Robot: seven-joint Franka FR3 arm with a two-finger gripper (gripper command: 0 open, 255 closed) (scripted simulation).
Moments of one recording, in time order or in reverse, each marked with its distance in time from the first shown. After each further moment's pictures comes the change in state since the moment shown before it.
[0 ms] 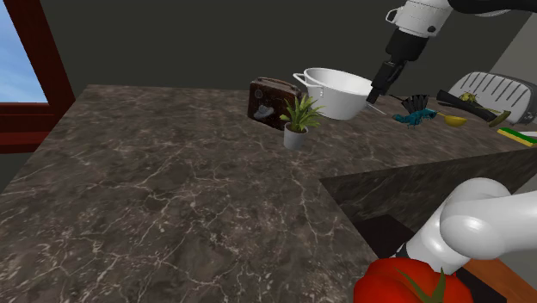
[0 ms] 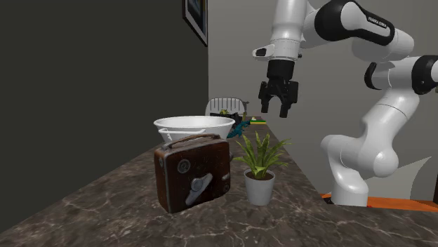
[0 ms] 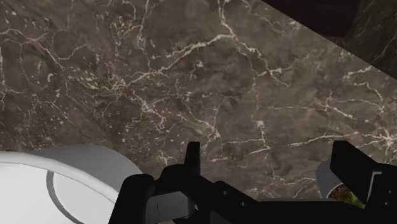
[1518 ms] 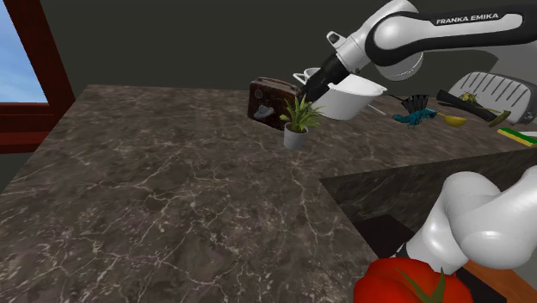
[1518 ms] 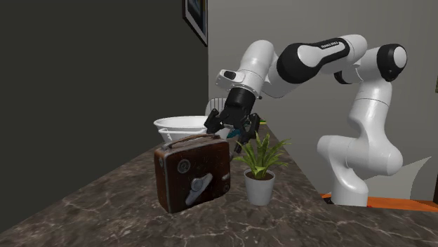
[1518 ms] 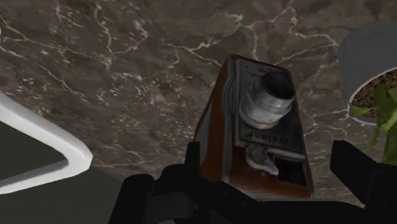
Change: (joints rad) arm 0.362 0.270 -0.284 -0.181 0.311 0.879 -0.648
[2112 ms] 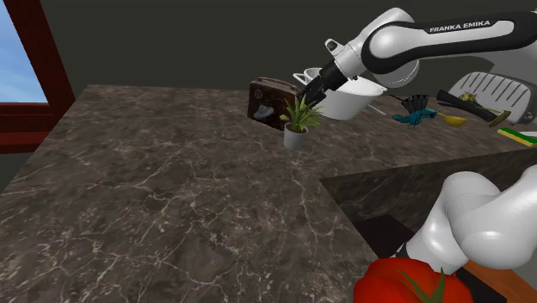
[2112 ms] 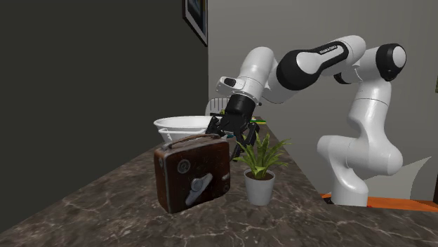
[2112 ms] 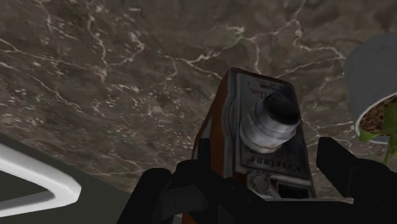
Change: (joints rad) arm 0.010 0.008 -0.011 -0.039 0.015 0.049 -0.024
